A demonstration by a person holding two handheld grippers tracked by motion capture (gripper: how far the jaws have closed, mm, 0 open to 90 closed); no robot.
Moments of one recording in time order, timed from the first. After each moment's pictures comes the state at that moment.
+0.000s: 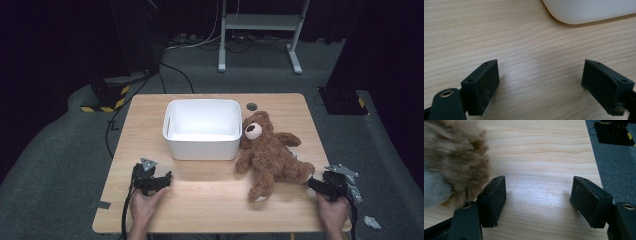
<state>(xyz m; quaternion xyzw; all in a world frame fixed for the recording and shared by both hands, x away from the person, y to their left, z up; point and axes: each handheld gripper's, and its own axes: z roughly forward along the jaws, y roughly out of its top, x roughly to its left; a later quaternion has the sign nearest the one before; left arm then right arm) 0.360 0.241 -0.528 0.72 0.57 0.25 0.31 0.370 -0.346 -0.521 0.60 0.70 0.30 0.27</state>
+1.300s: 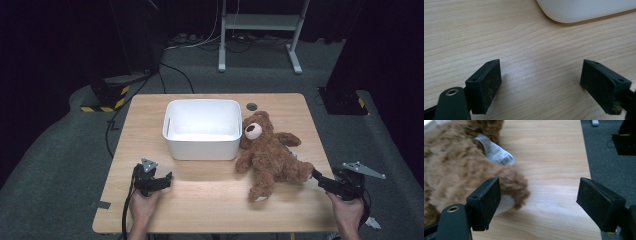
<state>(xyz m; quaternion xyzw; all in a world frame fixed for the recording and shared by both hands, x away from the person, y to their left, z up) 0.358 0.239 -0.529 0.72 0.56 0.24 0.32 0.345 -0.354 -0.458 0.58 0.68 0.39 0.23</state>
